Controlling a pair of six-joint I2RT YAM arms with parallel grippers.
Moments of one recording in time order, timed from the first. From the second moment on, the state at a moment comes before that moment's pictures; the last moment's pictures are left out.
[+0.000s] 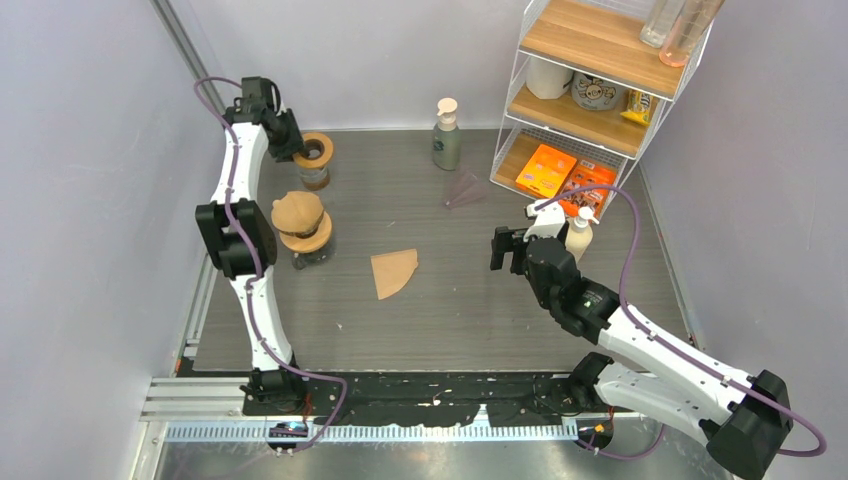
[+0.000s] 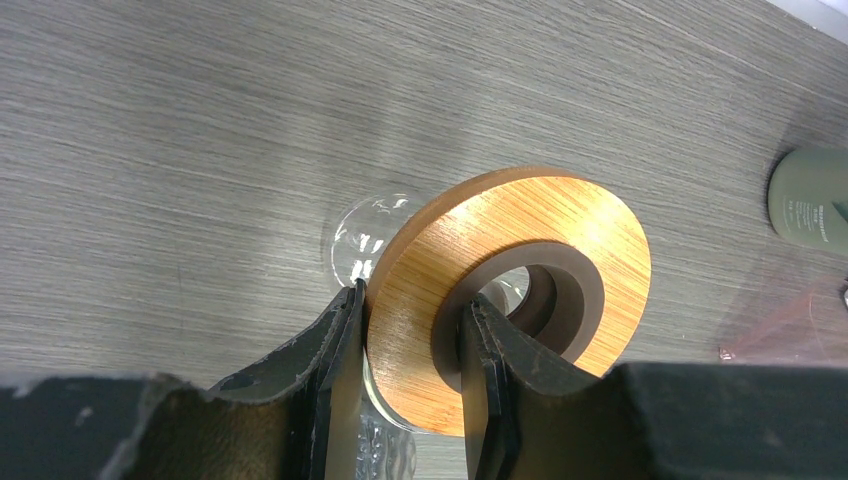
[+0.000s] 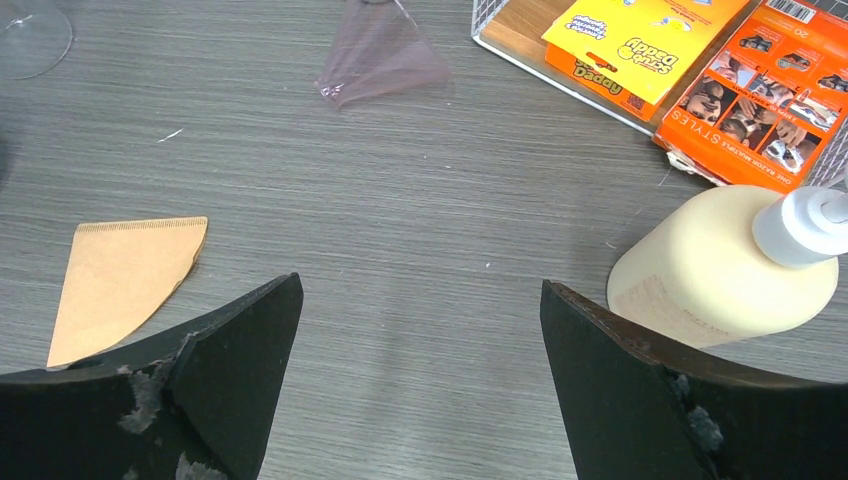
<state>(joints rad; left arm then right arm) 0.09 2.22 2.22 -0.91 0.13 -0.30 0.75 0.85 0.61 -0.13 0.56 0.28</state>
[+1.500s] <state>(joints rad) 0.09 2.23 2.25 -0.95 0.12 -0.28 0.74 0.88 0.61 -0.12 0.56 0.28</state>
